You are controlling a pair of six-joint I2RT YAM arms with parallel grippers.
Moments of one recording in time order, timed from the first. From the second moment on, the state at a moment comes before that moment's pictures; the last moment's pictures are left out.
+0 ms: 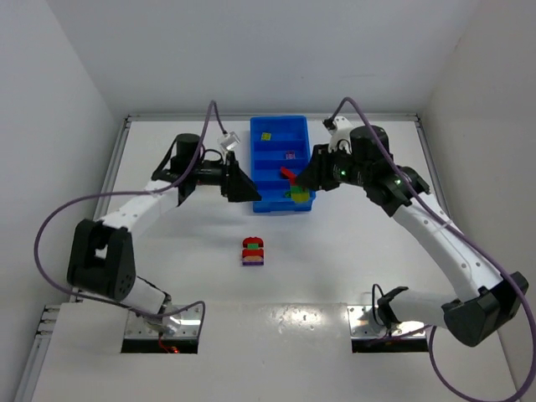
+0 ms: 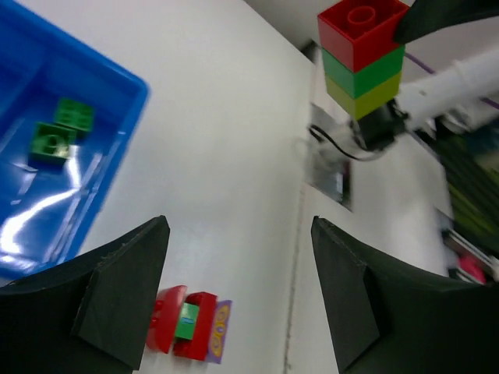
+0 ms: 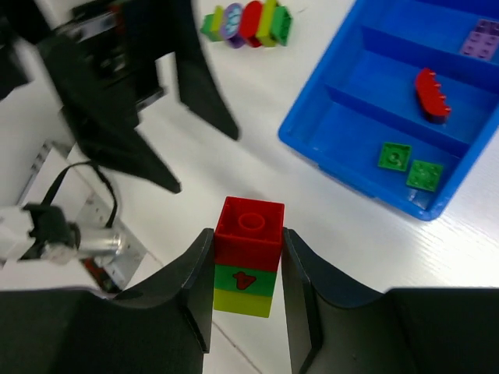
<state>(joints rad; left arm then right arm) -0.27 1.45 0.99 0.00 1.11 -0.18 0.49 1.23 1.23 -0.49 -0.31 0.33</state>
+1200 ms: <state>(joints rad) -0.30 1.71 1.35 -1.22 1.45 1.11 0.17 1.33 1.12 -0.36 -0.51 0.68</state>
